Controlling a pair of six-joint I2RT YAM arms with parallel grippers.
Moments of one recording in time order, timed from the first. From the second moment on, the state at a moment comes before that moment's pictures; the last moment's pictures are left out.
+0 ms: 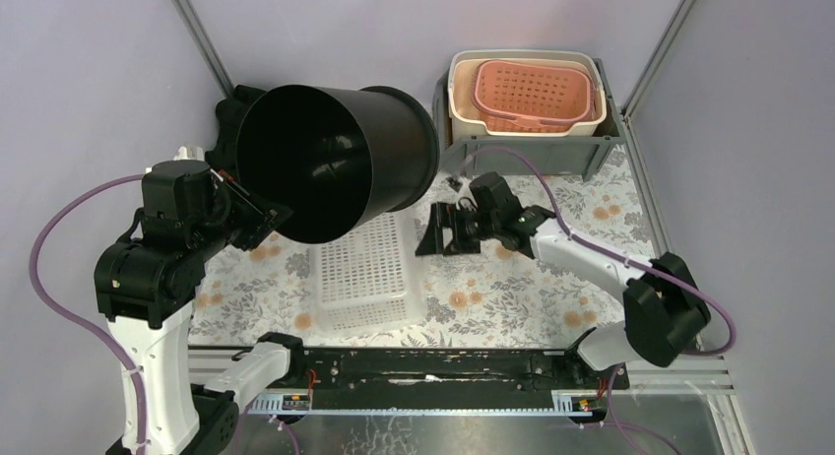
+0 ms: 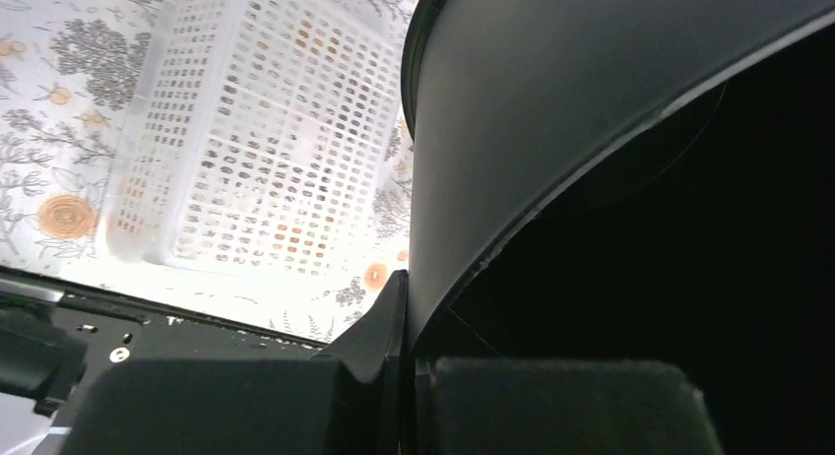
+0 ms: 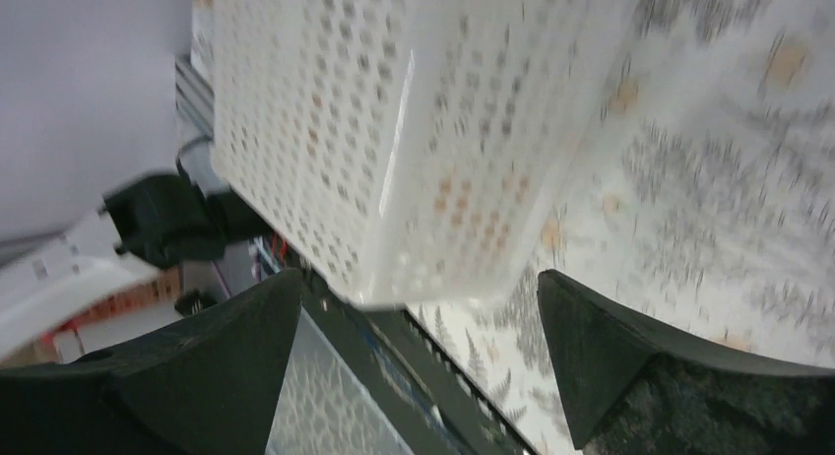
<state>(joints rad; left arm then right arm) -0.16 0.98 1.82 -1.46 0.03 -0.94 0.68 1.49 1.01 -0.24 -0.44 0.65</state>
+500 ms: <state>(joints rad) -0.16 0.99 1.81 -1.31 0.14 -0.99 0.88 1.14 0.67 -0.26 -0.69 0.60</state>
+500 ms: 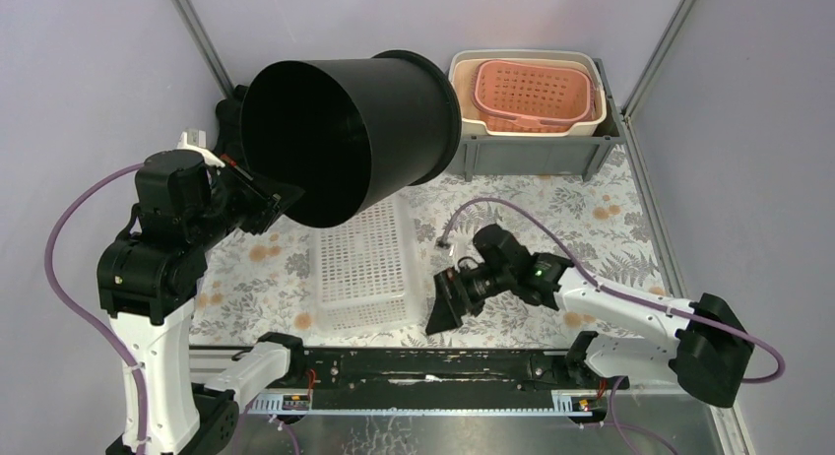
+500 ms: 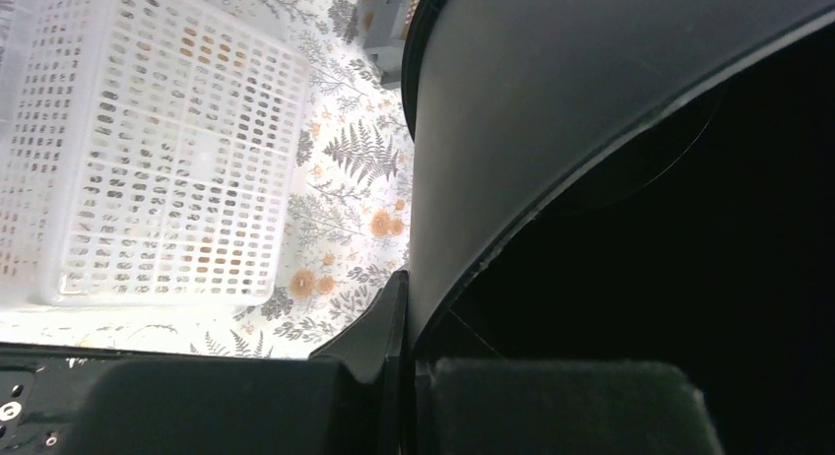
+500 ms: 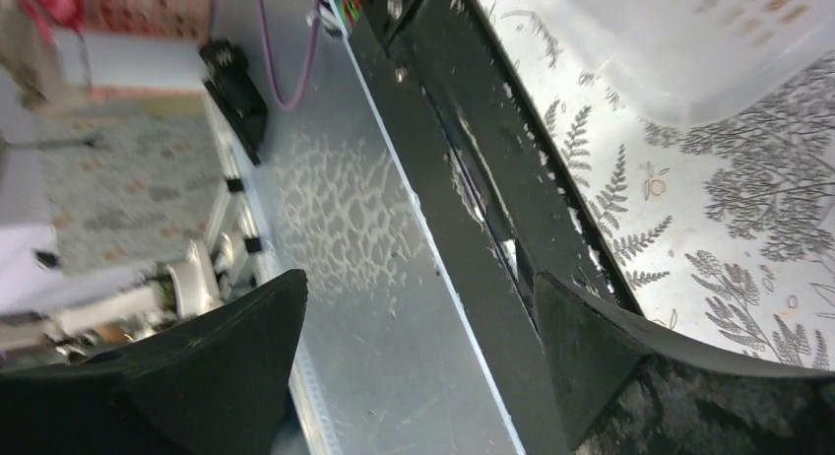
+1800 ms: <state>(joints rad) -0.16 0.99 1.80 -1.25 0.24 -1.04 1.06 2.15 1.54 -0.24 -0.41 0.27</state>
